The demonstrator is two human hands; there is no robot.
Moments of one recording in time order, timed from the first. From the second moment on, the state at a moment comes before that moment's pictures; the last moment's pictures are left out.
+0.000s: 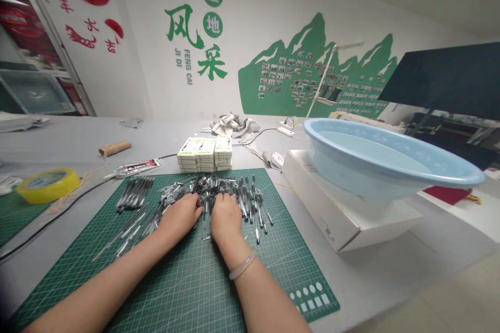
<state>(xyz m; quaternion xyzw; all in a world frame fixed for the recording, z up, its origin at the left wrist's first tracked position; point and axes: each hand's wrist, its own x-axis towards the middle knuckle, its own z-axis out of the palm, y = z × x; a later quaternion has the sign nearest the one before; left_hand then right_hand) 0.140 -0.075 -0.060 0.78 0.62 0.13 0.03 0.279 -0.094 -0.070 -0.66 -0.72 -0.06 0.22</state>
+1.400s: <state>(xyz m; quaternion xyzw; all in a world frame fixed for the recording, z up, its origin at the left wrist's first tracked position) 0.081 -0.045 -0.016 0.37 0.39 0.60 0.59 0.260 -0.101 -0.059 -0.43 -0.61 0.44 0.50</state>
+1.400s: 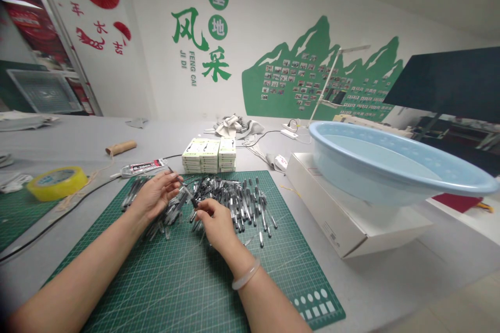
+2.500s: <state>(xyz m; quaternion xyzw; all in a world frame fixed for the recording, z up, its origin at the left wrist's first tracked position) 0.075 -0.044 -0.028 0.77 0.49 0.29 0.29 0.261 -0.097 -0.060 -0.32 -0.35 0.64 0.60</state>
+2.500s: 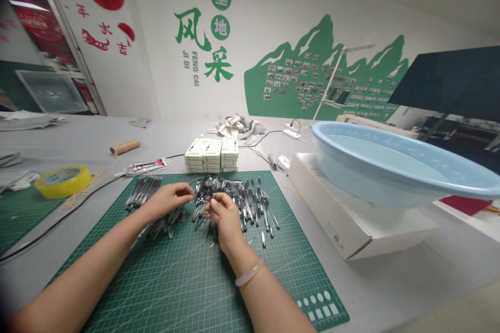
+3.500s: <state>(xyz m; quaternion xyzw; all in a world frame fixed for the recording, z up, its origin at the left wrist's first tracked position) 0.069 -0.035 -0.055 0.75 0.64 0.17 0.06 0.261 -0.095 -0.065 -0.34 -0.34 0.61 0.63</state>
